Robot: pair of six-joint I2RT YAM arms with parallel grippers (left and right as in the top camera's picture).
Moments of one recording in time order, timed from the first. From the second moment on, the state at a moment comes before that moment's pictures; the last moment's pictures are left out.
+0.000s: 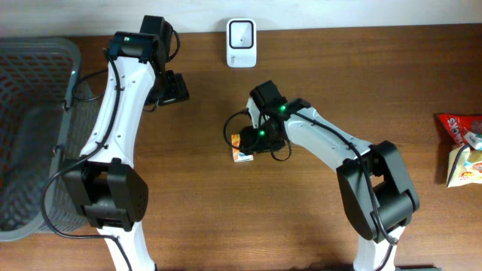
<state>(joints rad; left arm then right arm) -0.15 2.07 2.06 -1.43 -0.19 -0.46 0.49 2.00 1.38 -0.66 -0.34 0.30</state>
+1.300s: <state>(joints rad) -0.15 2.07 2.06 -1.43 -0.19 -0.46 0.49 1.97 1.37 -0.45 -0.23 0.15</state>
